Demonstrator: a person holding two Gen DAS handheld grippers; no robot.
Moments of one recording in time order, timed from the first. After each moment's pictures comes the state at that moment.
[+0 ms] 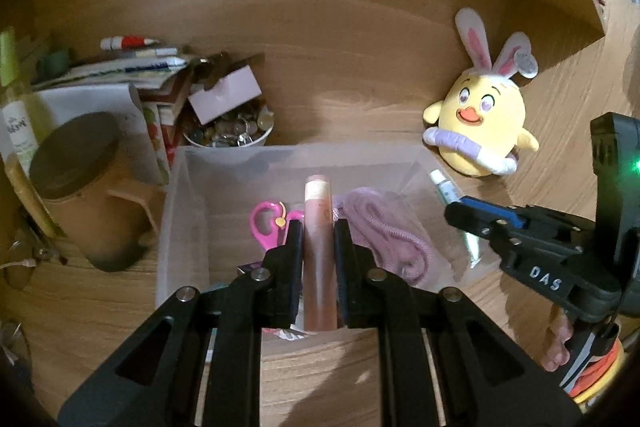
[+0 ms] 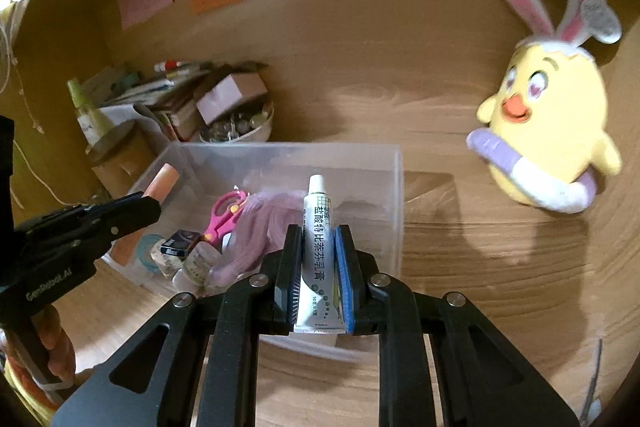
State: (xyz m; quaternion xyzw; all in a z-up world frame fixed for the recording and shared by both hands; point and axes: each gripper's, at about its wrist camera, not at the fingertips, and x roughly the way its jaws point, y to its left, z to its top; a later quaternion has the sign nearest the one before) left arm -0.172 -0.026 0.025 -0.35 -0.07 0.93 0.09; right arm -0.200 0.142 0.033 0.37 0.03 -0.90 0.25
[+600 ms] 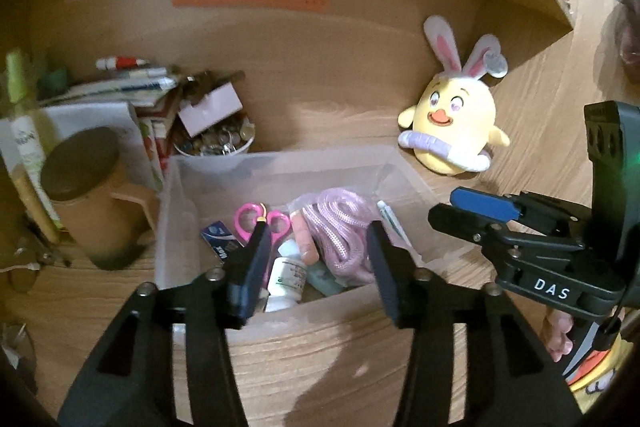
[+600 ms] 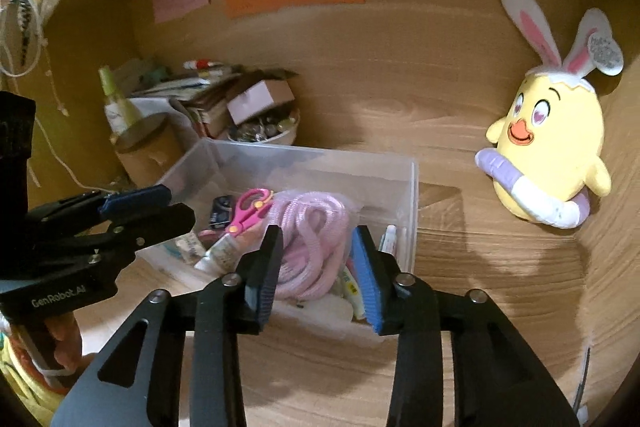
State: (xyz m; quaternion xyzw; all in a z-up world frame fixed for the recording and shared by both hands) left arm -0.136 -0.016 0.044 -0.31 -0.05 0.94 0.11; right arm -0.162 0.150 0.059 0.33 0.05 -0.90 0.27
